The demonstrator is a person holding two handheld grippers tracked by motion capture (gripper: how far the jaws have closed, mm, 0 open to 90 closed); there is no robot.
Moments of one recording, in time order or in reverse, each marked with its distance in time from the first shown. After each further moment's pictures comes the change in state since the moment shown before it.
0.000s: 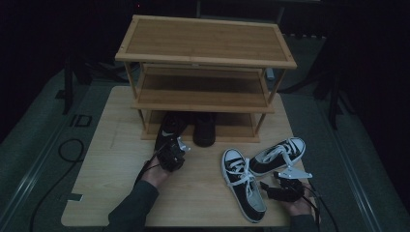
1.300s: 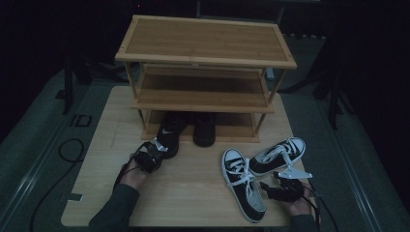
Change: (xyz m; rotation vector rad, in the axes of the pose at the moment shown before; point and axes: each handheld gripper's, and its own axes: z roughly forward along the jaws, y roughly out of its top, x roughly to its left) left arm 0.039 -0.045 -0.013 0.044 0.115 -0.092; right arm 0.000 0.000 0.000 0.000 0.000 0.000
